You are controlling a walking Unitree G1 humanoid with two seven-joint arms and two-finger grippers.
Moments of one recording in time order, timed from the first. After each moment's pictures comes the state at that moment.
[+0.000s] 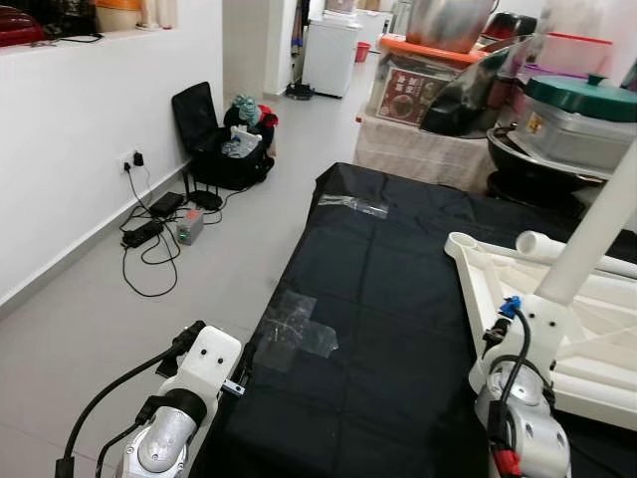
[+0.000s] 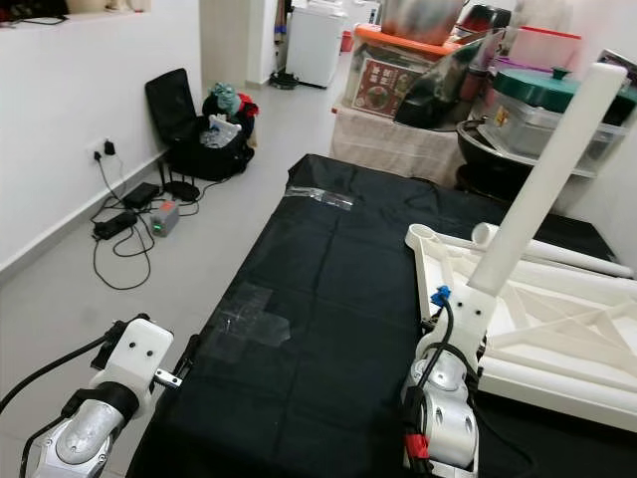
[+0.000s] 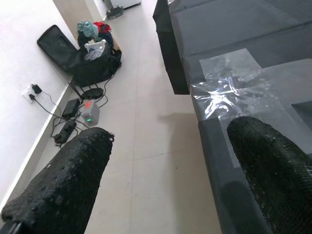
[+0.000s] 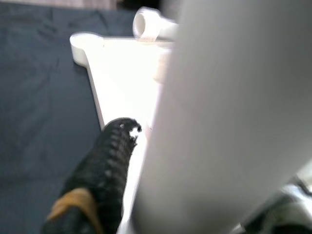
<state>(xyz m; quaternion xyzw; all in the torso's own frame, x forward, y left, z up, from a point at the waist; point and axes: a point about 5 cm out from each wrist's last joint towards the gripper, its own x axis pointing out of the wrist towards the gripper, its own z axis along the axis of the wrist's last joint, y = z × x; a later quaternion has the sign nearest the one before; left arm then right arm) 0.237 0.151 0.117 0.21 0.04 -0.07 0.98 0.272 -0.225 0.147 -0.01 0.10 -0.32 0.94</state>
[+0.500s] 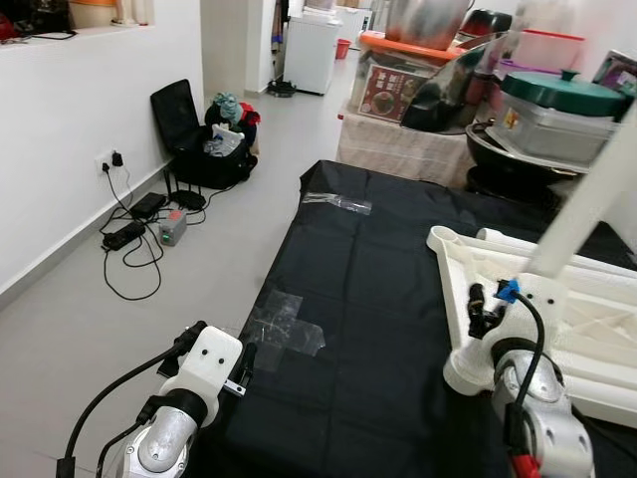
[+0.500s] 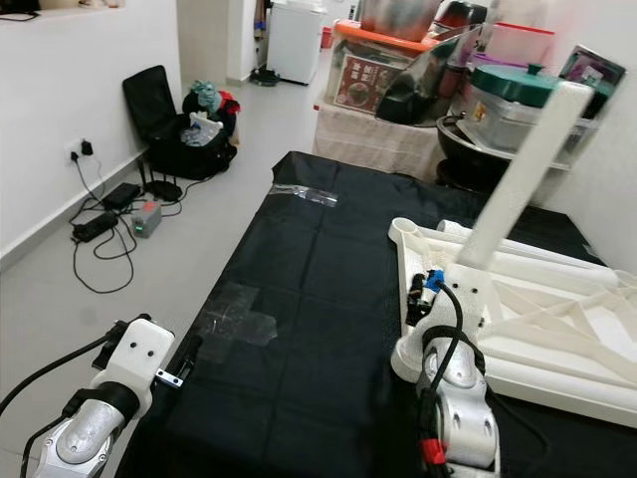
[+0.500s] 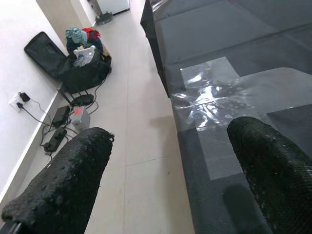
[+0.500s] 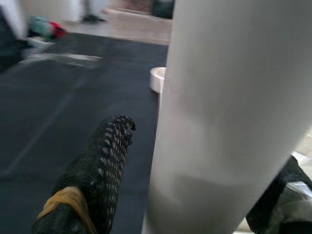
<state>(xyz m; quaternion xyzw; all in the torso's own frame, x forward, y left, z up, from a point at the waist) 0.237 0.151 0.117 0.21 0.04 -0.07 0.98 0.290 -0.223 0.153 -0.01 0.05 -0.07 1.00</state>
